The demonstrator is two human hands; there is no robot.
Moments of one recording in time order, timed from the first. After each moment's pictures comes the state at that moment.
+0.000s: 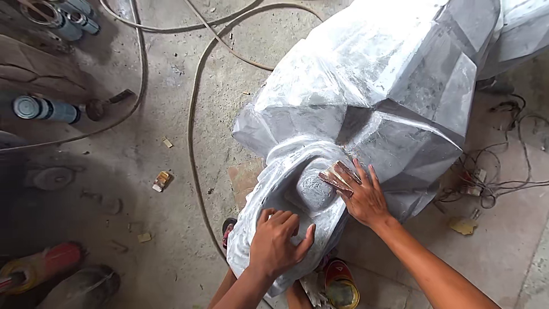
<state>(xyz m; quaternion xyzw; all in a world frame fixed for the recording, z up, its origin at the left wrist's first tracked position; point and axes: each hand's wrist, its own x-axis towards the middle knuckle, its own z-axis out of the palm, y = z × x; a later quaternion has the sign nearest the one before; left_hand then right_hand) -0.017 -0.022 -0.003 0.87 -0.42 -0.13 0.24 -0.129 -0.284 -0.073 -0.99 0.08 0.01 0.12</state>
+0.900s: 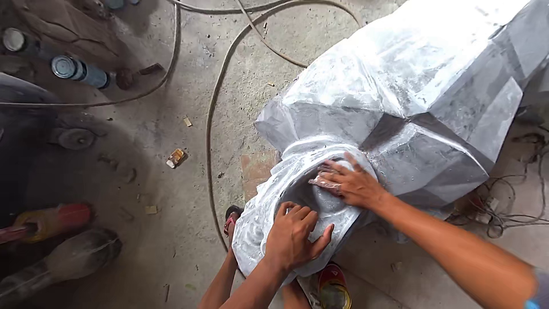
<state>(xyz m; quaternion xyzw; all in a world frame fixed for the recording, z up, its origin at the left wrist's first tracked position) -0.019 -0.020 -0.003 0.88 -0.39 -0.12 0.25 -0.036 -0.287 -0.074 -0.95 -0.25 0.08 0.14</state>
